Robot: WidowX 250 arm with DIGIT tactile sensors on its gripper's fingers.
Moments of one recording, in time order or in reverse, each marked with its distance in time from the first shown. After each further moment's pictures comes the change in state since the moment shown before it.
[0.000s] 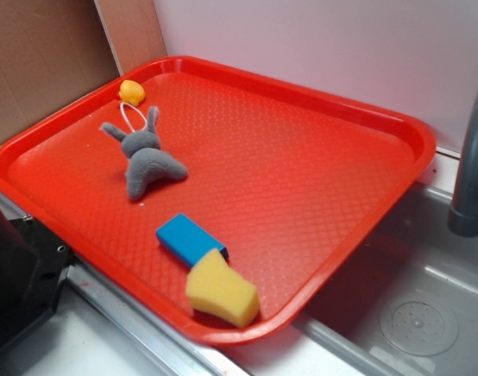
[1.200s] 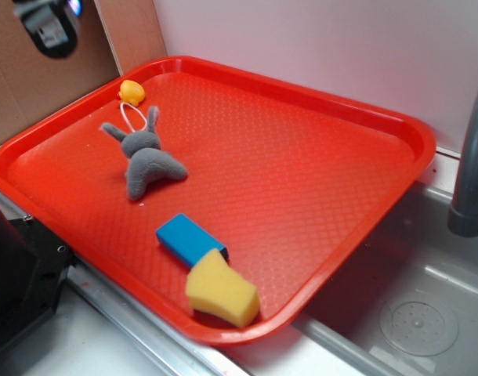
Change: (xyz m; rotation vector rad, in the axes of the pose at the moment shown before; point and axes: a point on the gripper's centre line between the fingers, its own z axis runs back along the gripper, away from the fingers) arm 0.040 -0.011 -0.062 -0.158 -0.100 -0.657
